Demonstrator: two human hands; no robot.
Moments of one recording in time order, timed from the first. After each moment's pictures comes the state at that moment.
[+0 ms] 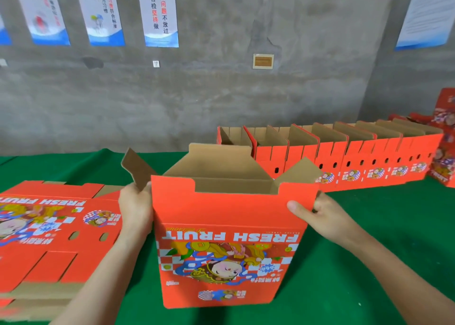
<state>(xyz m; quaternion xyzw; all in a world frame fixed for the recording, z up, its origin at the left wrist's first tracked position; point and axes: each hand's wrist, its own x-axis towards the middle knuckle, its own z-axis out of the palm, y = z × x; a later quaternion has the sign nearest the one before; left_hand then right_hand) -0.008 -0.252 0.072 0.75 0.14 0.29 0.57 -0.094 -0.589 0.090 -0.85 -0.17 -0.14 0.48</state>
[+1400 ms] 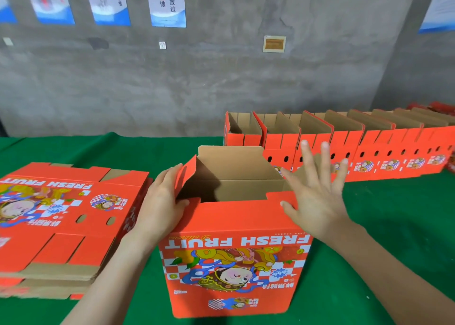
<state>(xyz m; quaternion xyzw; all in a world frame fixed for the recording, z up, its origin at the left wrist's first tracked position) -0.033 -0.263 0.062 0.92 -0.08 0.22 0.30 -0.062 -0.555 0.074 -0.96 -0.07 -0.27 -0.03</state>
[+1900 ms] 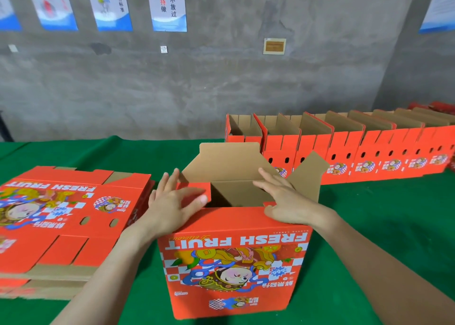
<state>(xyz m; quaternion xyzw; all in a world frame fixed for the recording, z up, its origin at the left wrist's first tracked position) -0.027 -0.259 0.061 0.95 -0.11 0.09 0.26 -0.023 -0.537 0.070 -0.96 -0.15 0.04 0.22</state>
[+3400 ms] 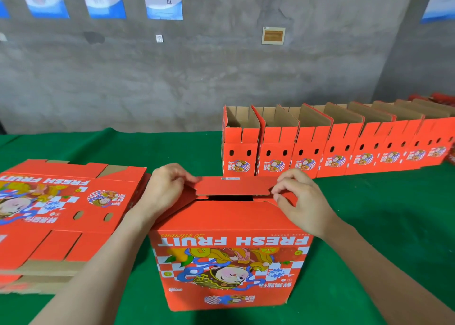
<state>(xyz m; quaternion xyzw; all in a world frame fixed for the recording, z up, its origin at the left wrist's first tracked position) -0.006 -0.271 0.074 0.88 -0.13 0.17 0.42 -0.052 -0.558 0.052 -0.90 -0.19 -0.26 0.30</state>
